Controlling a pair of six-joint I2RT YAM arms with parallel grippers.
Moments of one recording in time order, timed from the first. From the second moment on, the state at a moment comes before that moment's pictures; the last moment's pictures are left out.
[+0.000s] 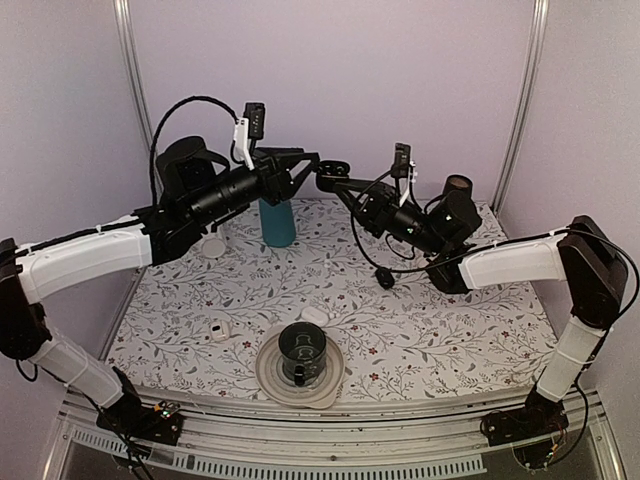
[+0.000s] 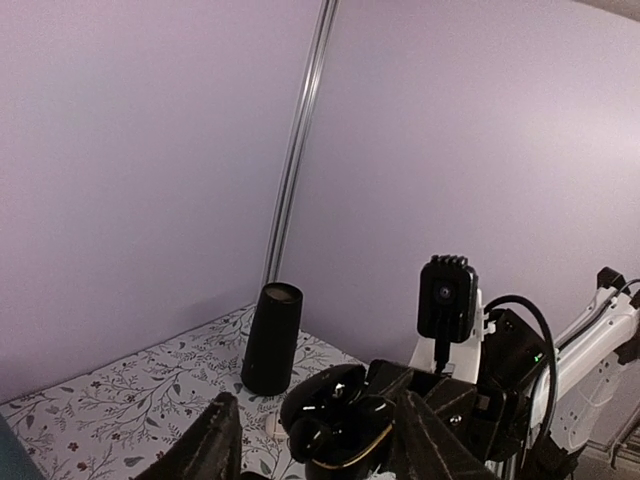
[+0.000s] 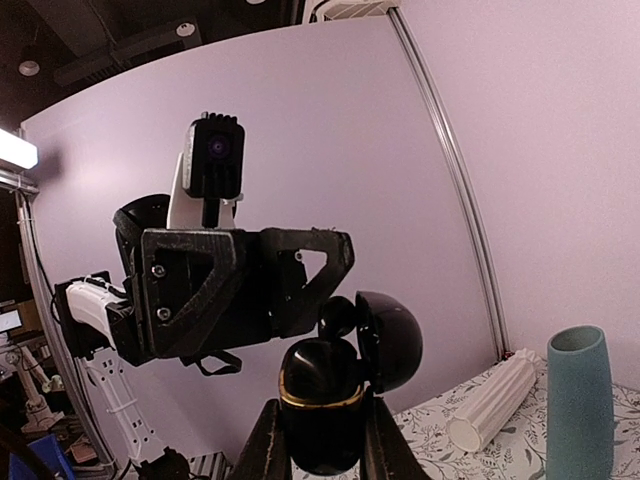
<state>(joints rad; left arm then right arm) -0.77 1.44 1.17 0.43 0.20 -0.27 0.74 1.75 1.01 1.25 -0.47 0.57</state>
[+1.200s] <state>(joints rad) -0.72 1.48 1.24 0.11 0.11 -0.39 0.75 1.74 1.01 1.17 -0.46 0.48</state>
